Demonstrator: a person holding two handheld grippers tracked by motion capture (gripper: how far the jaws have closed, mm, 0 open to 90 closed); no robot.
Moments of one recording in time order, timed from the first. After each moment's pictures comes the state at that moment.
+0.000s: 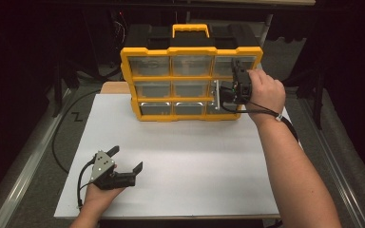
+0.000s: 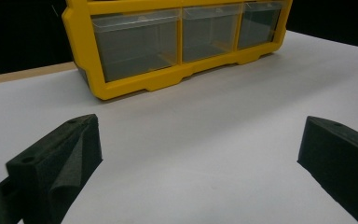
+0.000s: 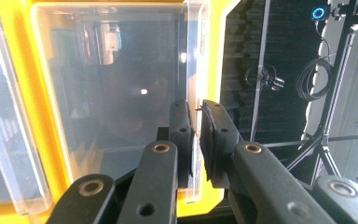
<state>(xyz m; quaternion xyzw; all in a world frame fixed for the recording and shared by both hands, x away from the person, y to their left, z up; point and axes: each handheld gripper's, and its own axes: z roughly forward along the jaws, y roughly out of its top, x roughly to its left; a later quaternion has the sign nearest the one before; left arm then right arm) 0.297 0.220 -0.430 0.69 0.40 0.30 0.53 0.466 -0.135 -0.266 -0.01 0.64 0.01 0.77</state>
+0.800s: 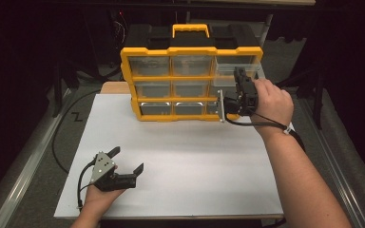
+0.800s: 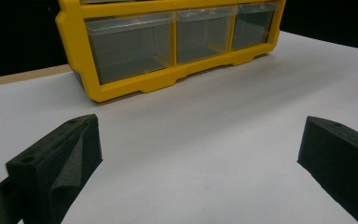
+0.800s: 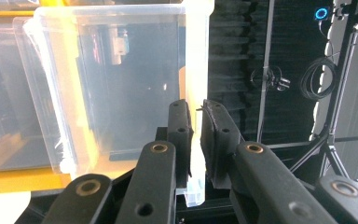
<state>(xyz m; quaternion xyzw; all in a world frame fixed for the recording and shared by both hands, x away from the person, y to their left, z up) 0.293 0.217 -0.428 0.69 0.39 0.30 0.53 0.426 -0.141 -0.261 0.00 0.66 0.03 0.75</state>
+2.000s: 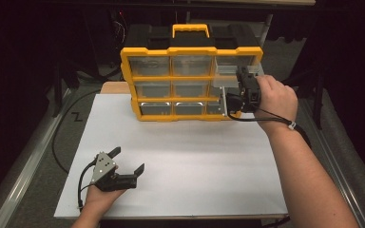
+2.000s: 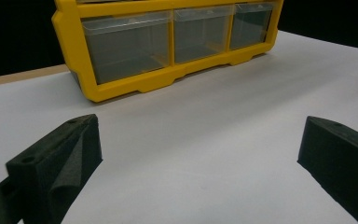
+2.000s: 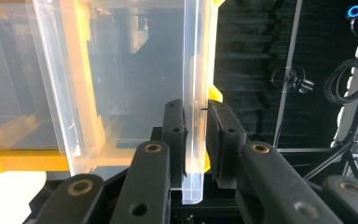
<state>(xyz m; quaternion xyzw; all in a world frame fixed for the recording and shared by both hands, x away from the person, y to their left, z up) 0.293 0.216 -0.428 0.69 0.39 0.29 0.53 0.429 -0.145 -0.251 -0.01 0.69 0.01 0.73</state>
